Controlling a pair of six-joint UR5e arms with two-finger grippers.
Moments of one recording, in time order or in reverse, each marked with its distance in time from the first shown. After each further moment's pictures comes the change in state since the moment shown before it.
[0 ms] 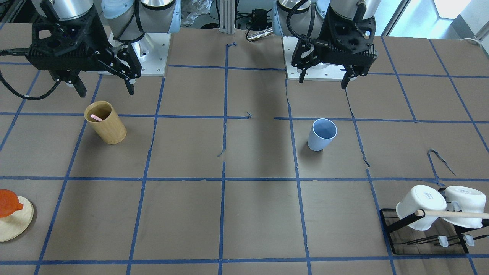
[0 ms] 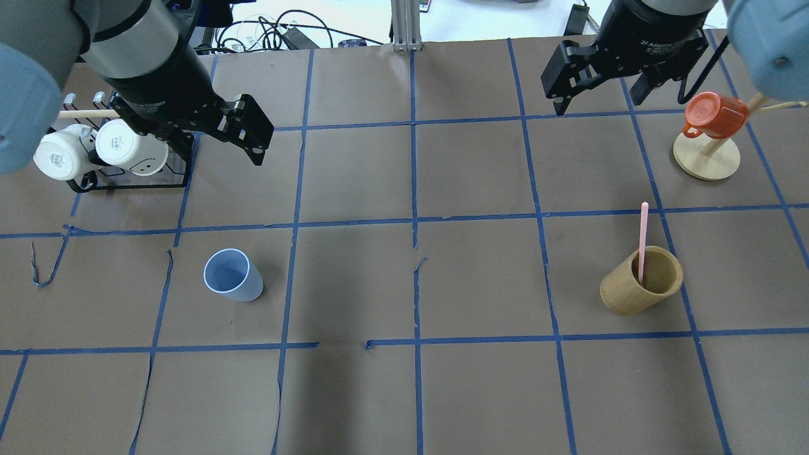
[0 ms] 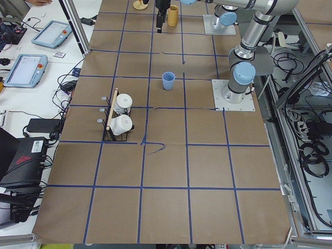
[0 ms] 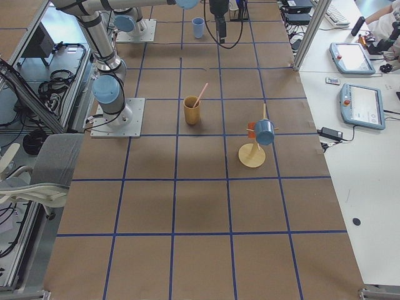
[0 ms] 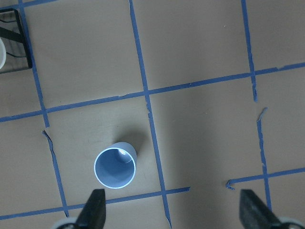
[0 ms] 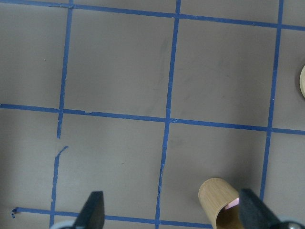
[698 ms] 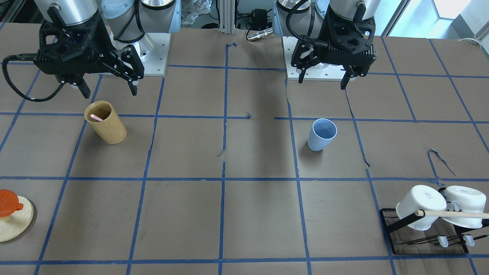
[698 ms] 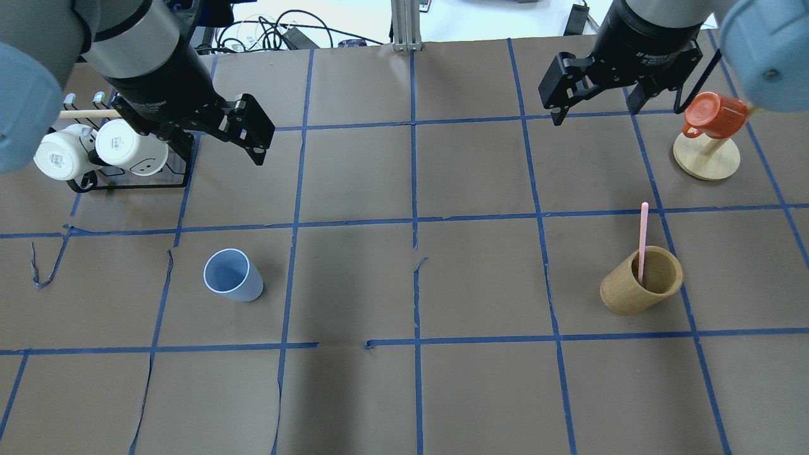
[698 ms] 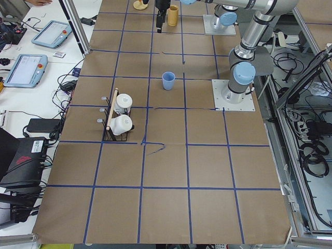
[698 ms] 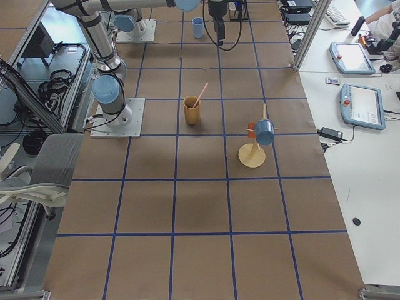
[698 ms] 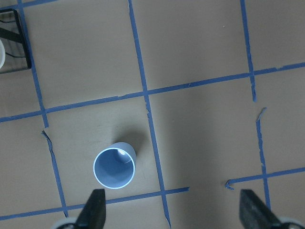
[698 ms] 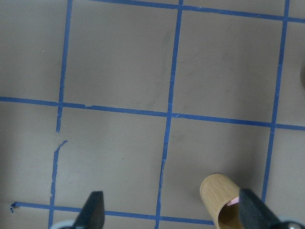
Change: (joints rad) left arm -0.001 -0.002 0.001 0.000 -0.004 0.000; right arm 0.000 -0.006 0.023 -0.001 0.001 -0.007
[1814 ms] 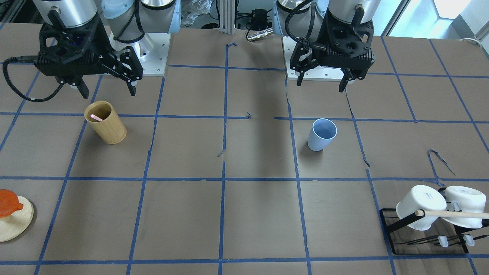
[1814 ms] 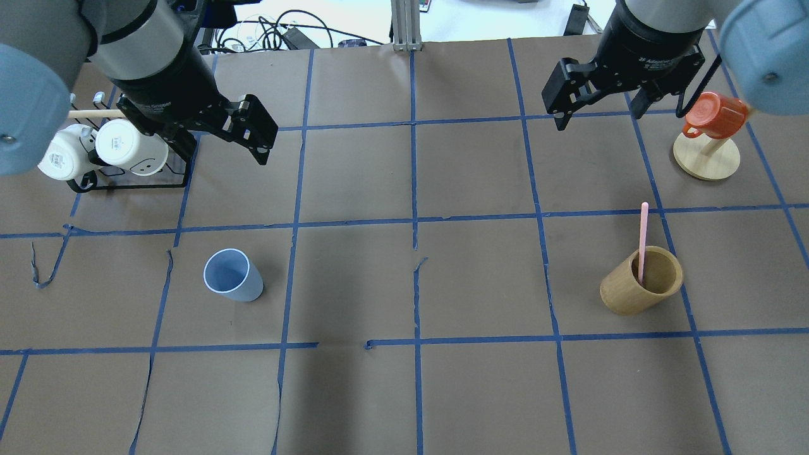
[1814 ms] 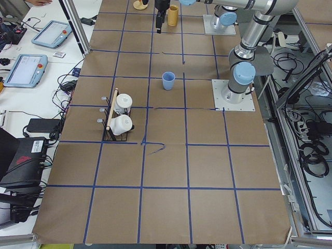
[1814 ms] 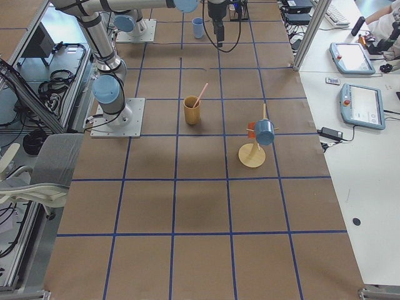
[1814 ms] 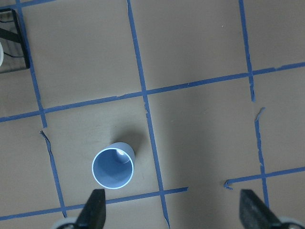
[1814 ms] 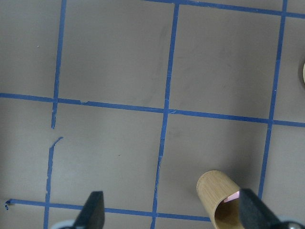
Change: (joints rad) left arm -0.002 -0.003 -0.012 0.028 -0.006 -0.003; right arm -0.005 -0.002 0.009 0.006 -0.010 -0.006
